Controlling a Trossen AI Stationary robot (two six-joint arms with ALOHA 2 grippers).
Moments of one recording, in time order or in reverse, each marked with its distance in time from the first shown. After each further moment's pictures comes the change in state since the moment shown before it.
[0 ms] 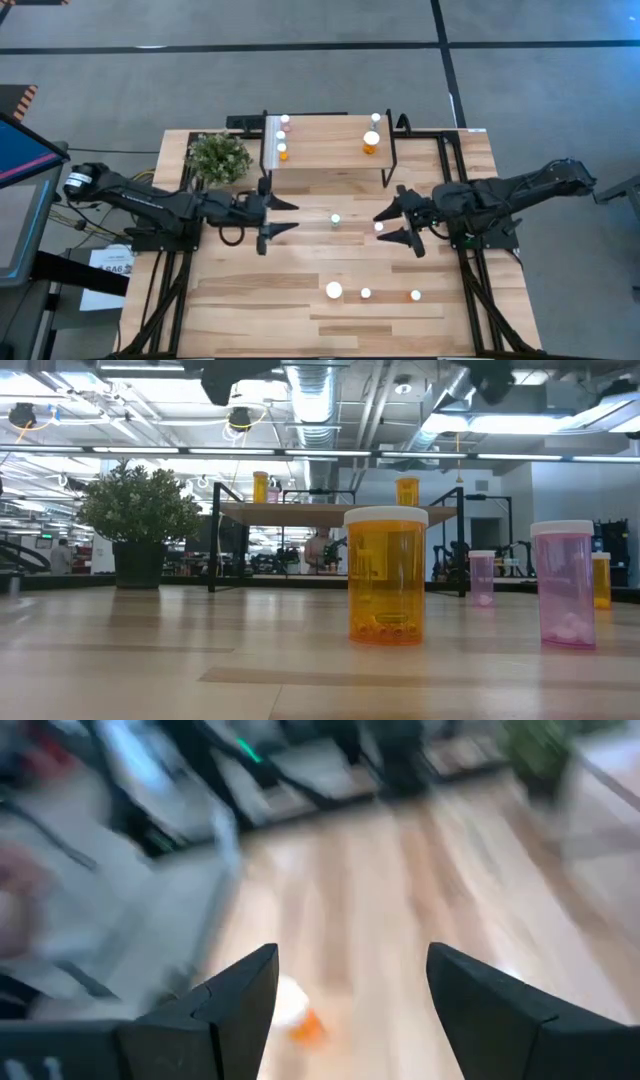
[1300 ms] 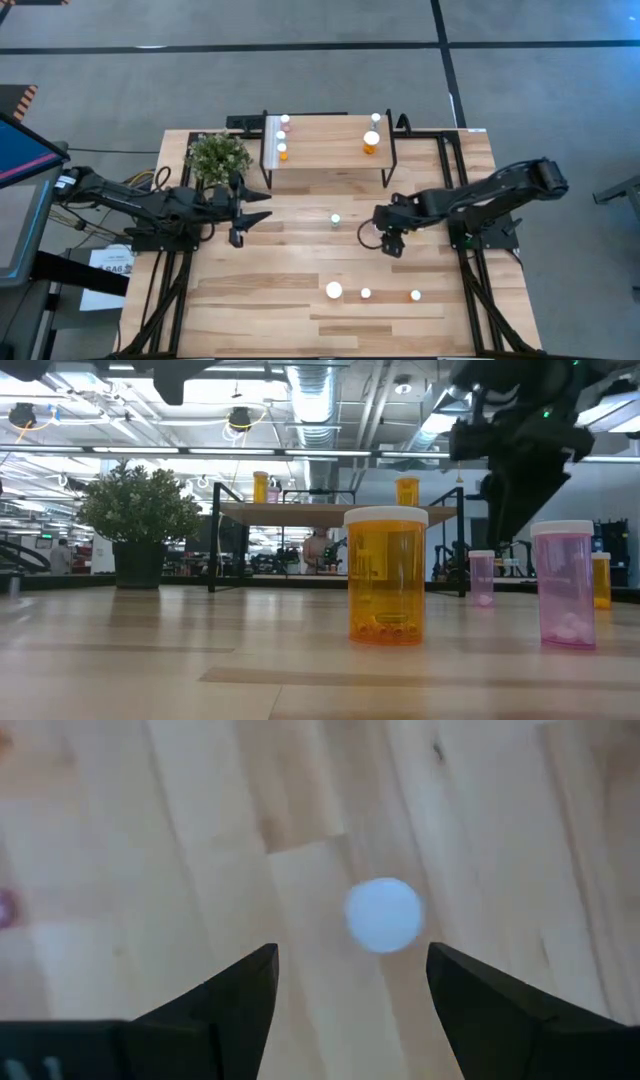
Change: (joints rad) left arm -0.030 -0.327 -0.186 0.012 -0.106 0.013; right arm -0.112 0.450 0.034 -0.450 0.060 0.021
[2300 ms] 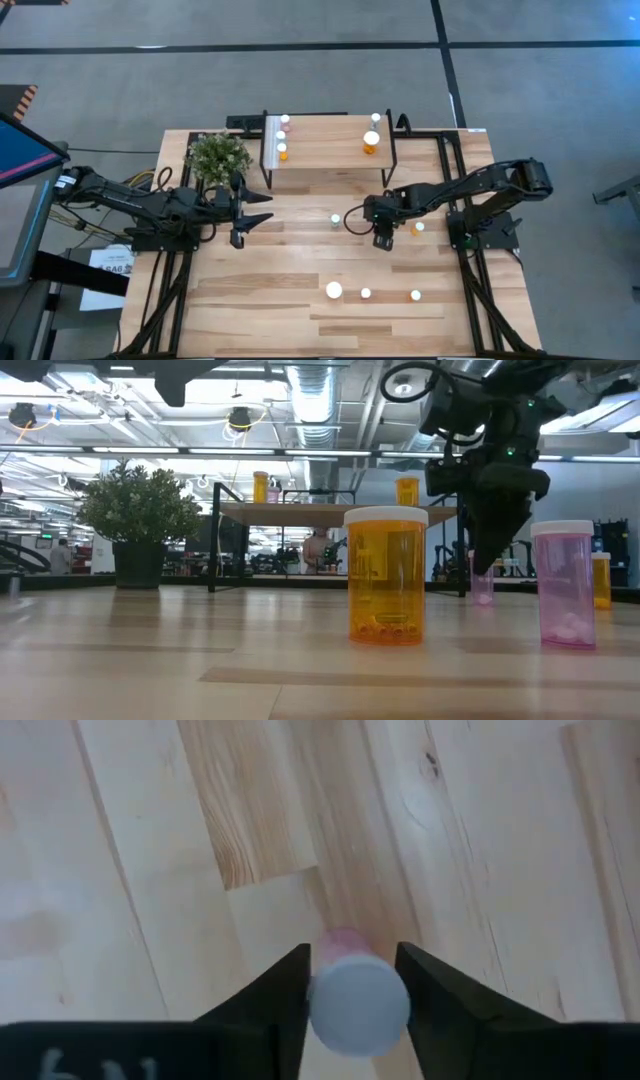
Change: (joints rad) left arm 0.000 0.012 -0.001 -0.003 0.010 0.008; right arm -0.122 0.137 0.001 0.109 -0.090 -0.102
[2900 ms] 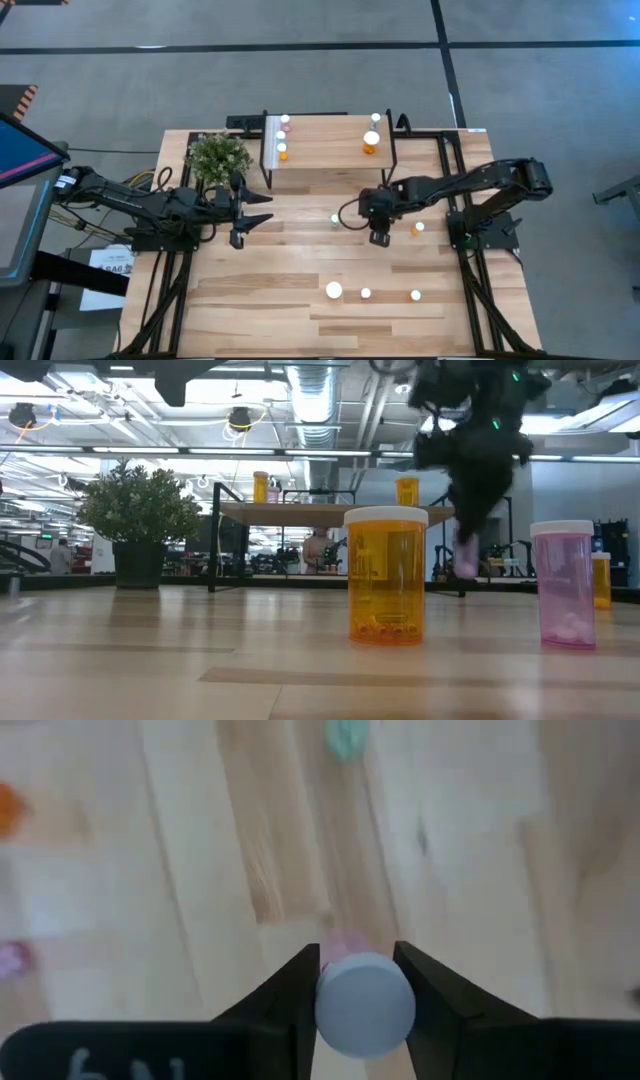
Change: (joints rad) left arm 0.000 0.000 0.000 0.001 0.009 -0.007; right arm -0.003 -0.001 0.167 -0.139 0.001 -0.063
